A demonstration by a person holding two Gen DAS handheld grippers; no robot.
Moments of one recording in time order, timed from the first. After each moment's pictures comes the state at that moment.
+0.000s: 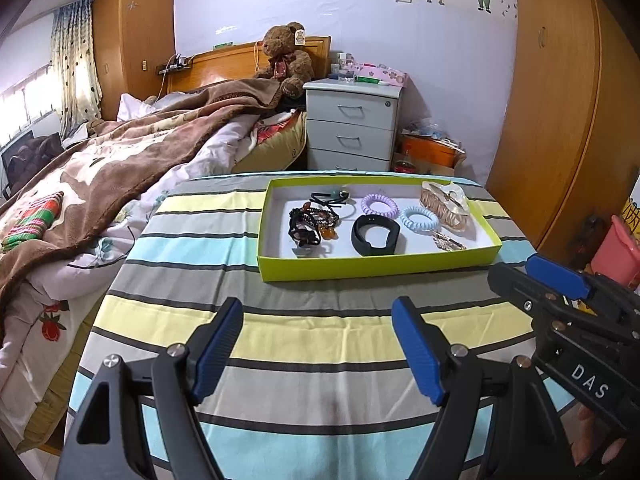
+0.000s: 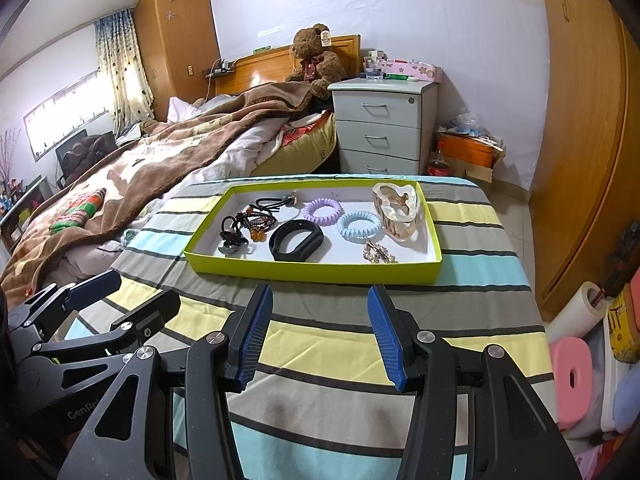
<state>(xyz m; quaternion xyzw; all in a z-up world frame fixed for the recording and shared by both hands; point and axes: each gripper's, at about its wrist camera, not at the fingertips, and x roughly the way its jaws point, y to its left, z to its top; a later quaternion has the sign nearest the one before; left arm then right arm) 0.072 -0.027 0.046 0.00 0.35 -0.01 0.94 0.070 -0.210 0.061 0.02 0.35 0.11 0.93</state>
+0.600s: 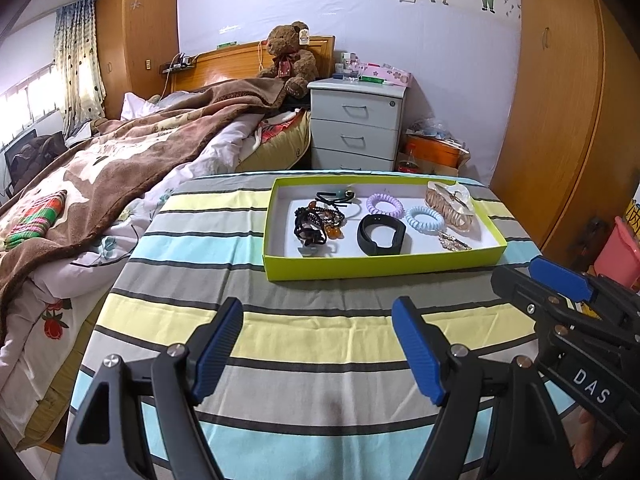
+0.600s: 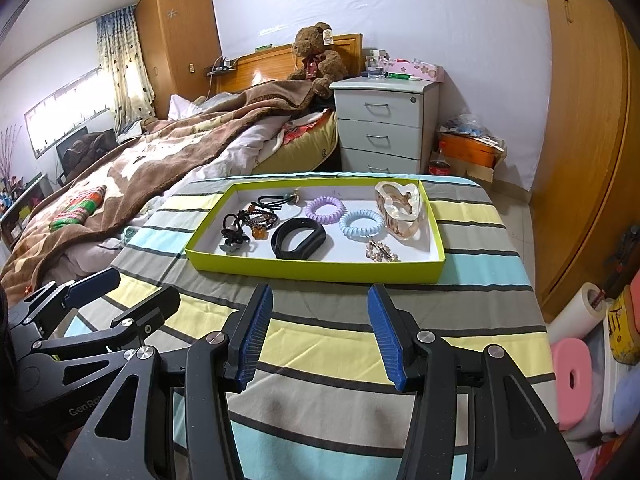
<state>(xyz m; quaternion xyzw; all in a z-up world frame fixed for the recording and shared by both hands) 0.073 -0.024 0.045 -0.01 0.35 -0.01 0.94 0.070 -0.209 0.059 0.02 0.35 0.11 0.93</state>
